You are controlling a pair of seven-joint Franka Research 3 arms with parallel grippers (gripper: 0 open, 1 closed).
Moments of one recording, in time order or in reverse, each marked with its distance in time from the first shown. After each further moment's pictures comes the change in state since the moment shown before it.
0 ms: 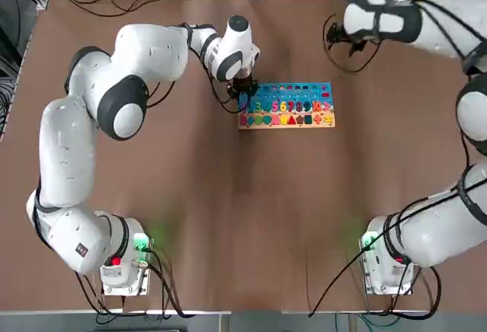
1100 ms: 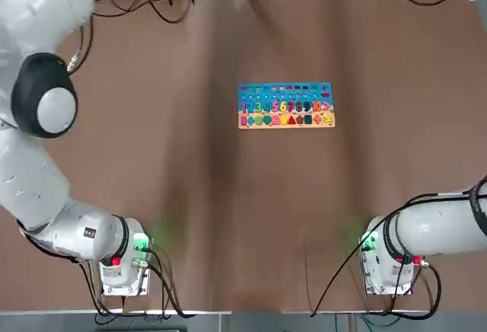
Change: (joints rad) left arm 0.406 -0.435 -0.004 0.089 0.000 -0.364 0.478; right arm -0.247 -0.183 -0.003 0.454 -0.112 -0.748 -0.262
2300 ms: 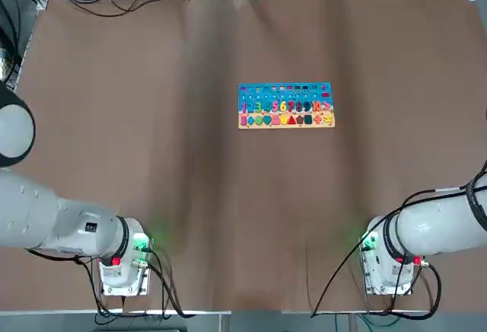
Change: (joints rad) left arm 0.075 -0.255 0.238 0.050 -0.141 -0.403 0.427; right arm -0.001 0.082 0.009 0.120 -0.070 0.091 -0.011
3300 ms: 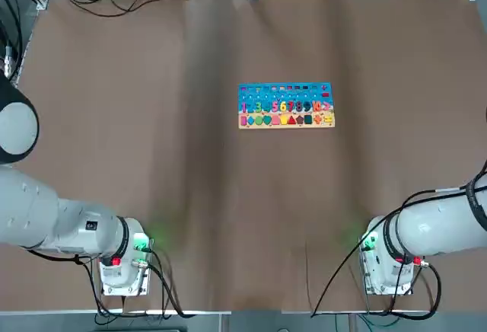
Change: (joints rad) left arm 0.037 0.014 -0.064 -0.005 0.000 -0.012 -0.027; right arm 0.003 0.000 0.004 0.001 0.002 0.021 -0.001
